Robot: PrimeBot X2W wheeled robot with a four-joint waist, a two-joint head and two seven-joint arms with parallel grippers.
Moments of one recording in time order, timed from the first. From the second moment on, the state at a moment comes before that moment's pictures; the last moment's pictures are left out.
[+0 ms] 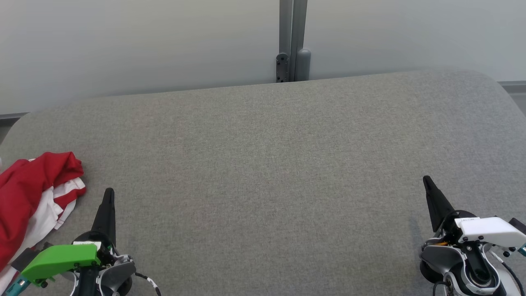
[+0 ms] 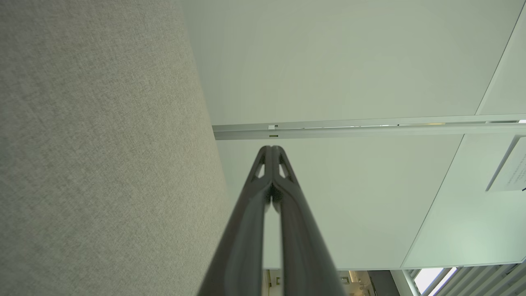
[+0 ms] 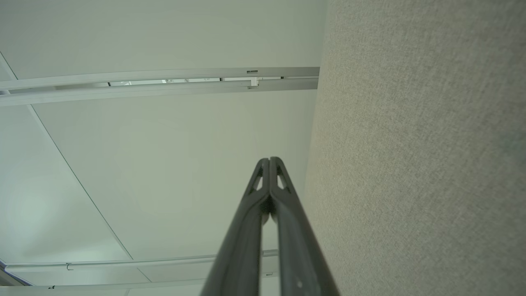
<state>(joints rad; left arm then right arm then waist) -0.10 0.05 0.11 0.24 -1.61 -0.13 0.11 -0.11 -0.05 -0.11 0.24 1.61 0.13 0.11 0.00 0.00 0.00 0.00</state>
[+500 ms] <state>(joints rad) -0.10 0.05 0.11 0.24 -1.61 -0.13 0.11 -0.11 -0.05 -0.11 0.24 1.61 0.13 0.11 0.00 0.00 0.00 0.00</state>
